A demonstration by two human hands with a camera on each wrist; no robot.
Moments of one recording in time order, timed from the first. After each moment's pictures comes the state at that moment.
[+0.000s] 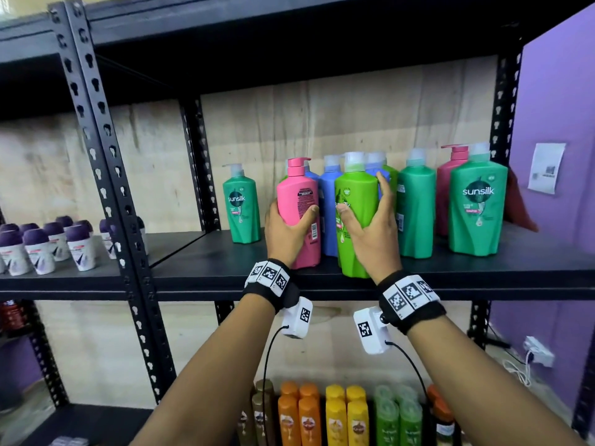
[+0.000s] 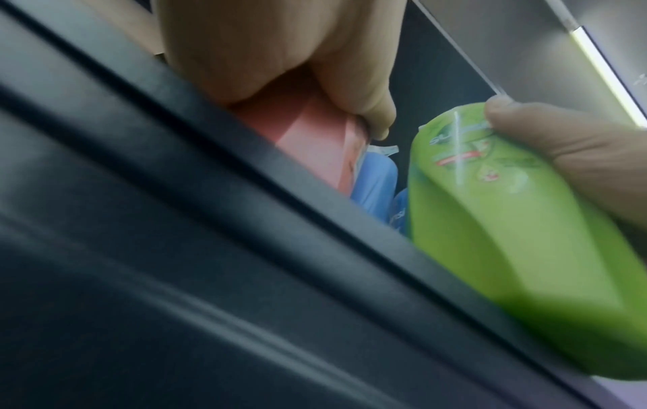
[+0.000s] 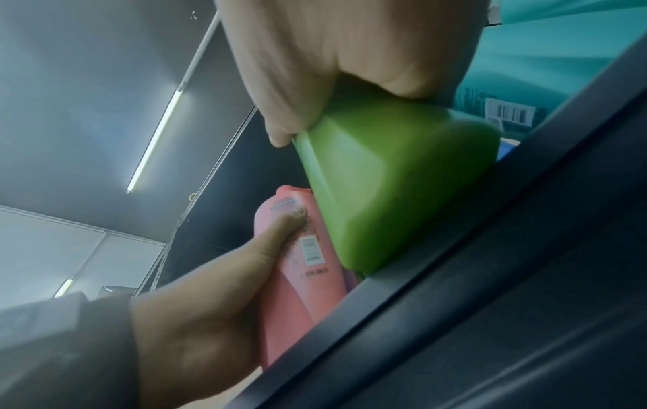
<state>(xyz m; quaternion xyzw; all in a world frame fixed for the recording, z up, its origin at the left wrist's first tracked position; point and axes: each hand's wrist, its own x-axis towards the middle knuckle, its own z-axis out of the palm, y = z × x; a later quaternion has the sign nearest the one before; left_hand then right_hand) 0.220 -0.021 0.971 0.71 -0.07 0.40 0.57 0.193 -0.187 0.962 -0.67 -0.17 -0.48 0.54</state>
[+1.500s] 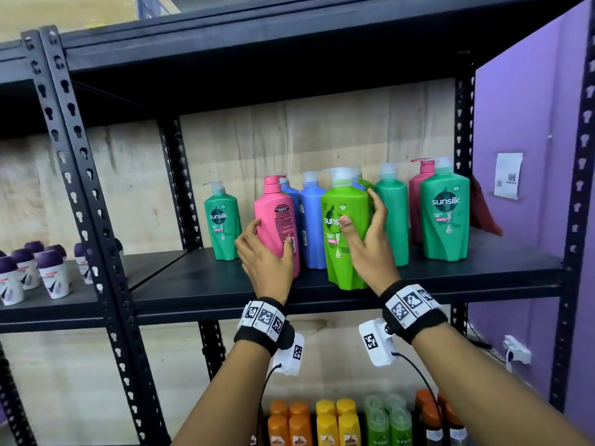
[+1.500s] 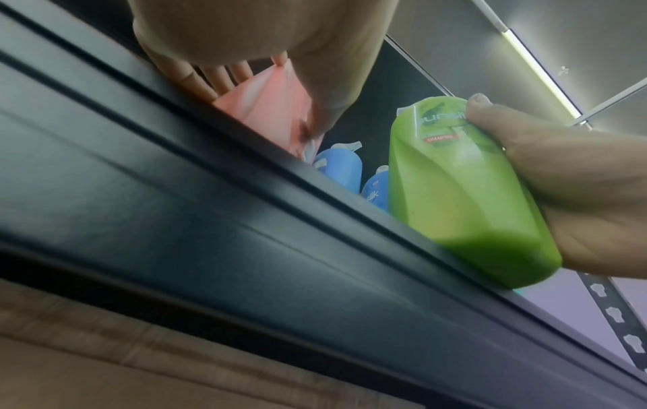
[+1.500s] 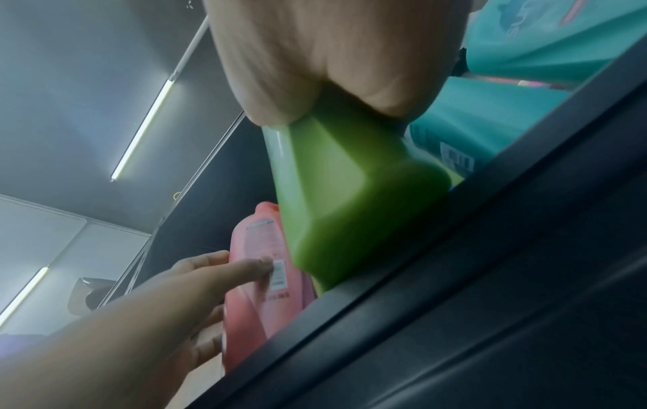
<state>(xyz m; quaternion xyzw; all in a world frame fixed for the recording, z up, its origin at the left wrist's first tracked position) 0.195 -0.035 0.944 0.72 -0.02 0.53 0.45 0.180 -0.217 0.961 -0.68 -0.19 -0.43 0.55</state>
